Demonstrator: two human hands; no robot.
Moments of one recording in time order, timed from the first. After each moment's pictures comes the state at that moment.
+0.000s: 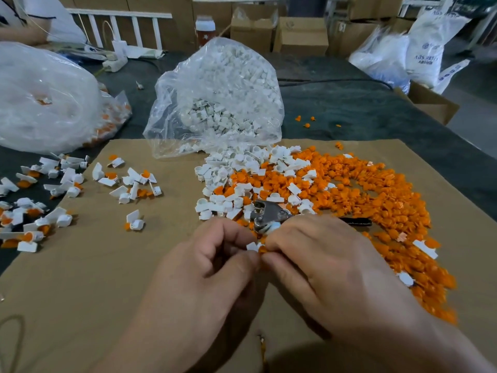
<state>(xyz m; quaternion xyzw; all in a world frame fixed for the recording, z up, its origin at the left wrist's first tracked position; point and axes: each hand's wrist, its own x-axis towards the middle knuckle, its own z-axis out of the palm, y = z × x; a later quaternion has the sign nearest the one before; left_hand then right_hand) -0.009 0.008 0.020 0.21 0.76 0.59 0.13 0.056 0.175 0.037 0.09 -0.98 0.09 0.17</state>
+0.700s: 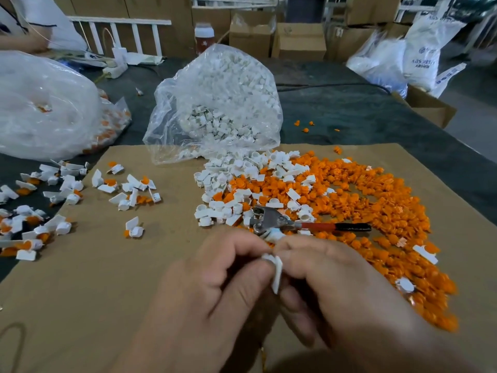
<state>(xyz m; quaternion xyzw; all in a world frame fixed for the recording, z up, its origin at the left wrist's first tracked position) -0.006 0.003 0.004 0.34 0.71 0.61 0.05 0.064 0.165 0.042 -0.09 -0.73 0.67 -0.09</state>
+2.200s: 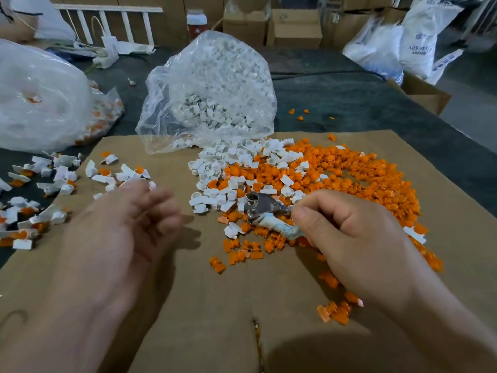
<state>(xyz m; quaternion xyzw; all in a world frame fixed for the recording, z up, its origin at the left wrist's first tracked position) -0.073 -0.033 -0.003 0.07 0.61 0.78 0.15 0.070 0.189 0.045 -0.10 -0.89 0.42 0.16</state>
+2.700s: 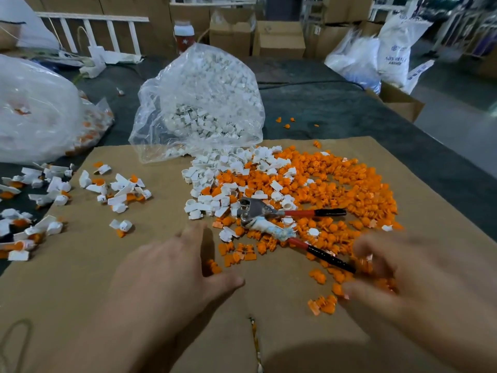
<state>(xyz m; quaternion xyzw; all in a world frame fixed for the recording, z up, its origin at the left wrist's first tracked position) -0.040 -0.003 0.012 0.30 0.95 0.03 0.04 0.130 0.209 0.062 -0.18 -0.98 0.07 0.03</state>
